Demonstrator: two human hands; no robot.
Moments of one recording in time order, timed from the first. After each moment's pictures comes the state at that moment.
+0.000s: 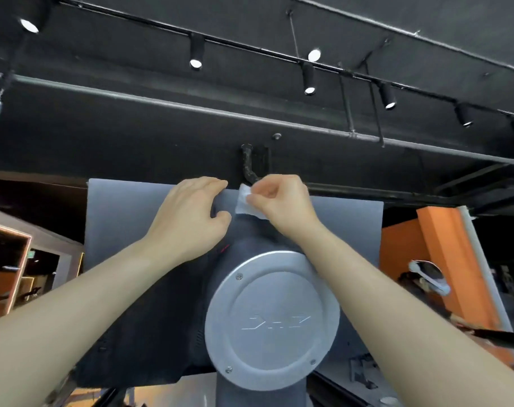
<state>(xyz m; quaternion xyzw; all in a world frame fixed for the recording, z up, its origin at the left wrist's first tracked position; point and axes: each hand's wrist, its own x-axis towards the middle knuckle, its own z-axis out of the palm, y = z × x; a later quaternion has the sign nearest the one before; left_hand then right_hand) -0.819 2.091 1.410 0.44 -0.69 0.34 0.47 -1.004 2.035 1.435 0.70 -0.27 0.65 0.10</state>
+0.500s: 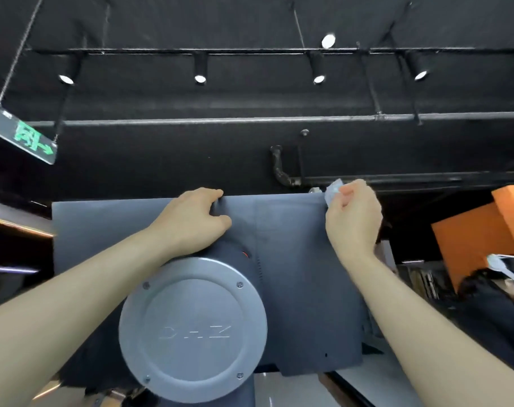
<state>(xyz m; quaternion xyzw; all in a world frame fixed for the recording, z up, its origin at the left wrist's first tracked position) -0.940 2.090 1.424 0.57 -0.65 0.27 0.42 -1.172 1.956 1.409 0.48 -0.32 0.81 0.13</state>
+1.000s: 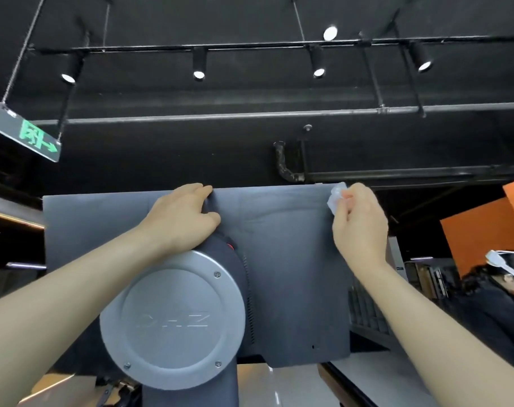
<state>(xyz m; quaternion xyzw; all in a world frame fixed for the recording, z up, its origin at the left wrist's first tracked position) -0.963 2.088 1.412 0.62 -0.61 0.31 0.38 -1.211 1.936 1.378 0.53 -0.27 0.78 0.21</state>
